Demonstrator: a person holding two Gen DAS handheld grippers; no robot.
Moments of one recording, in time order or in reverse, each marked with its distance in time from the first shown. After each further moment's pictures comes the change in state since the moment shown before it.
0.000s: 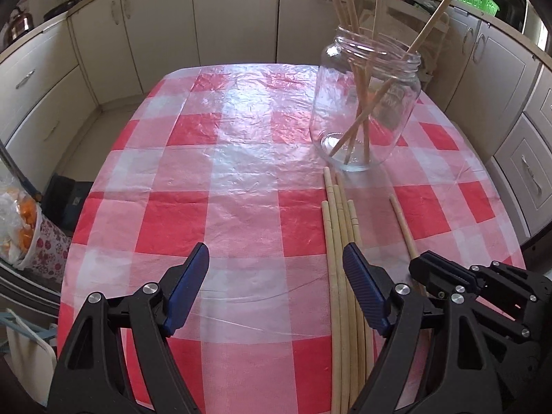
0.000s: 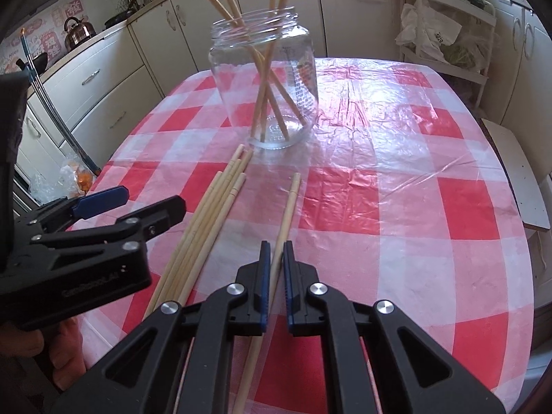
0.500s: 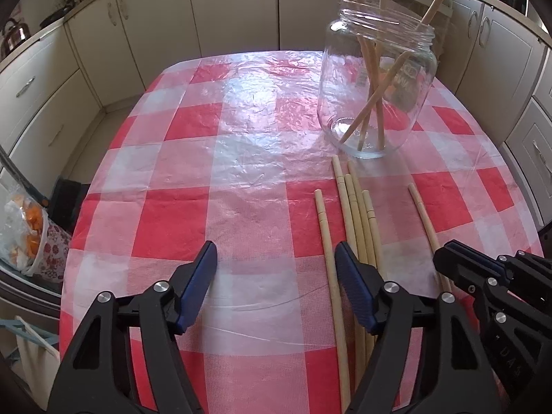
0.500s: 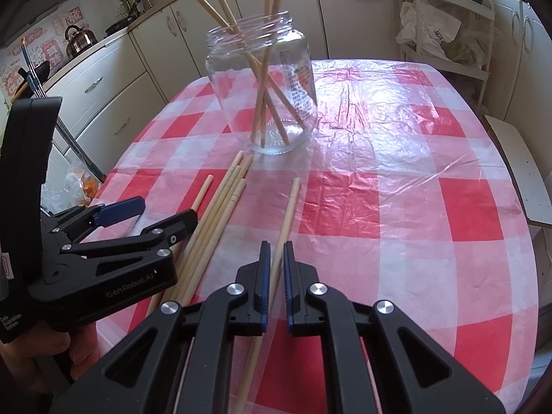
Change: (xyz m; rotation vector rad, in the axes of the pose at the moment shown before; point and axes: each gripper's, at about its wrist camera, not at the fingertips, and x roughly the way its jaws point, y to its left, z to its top) left arm 0.012 -0.001 -0.001 0.035 0.021 0.039; right arm 0.000 -0.003 0.004 0.015 -0.011 0.024
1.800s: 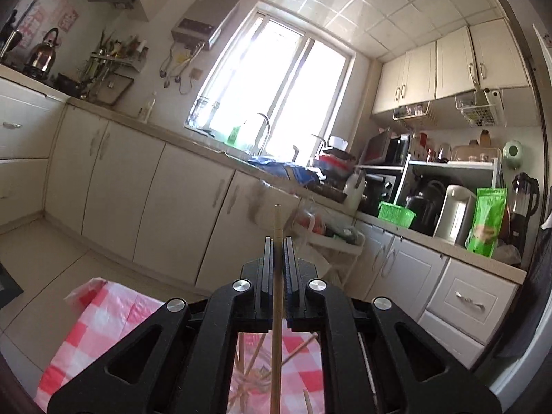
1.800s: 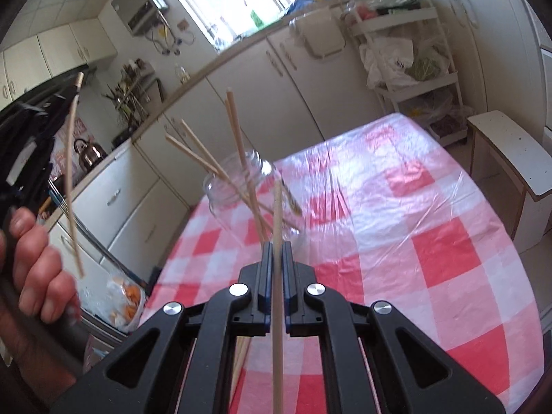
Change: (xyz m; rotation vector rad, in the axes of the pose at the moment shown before) left arm -0.167 0.036 0.088 -0.261 -0.934 -0.402; right arm -0.062 -0.041 0.020 0.280 -0.362 0.145
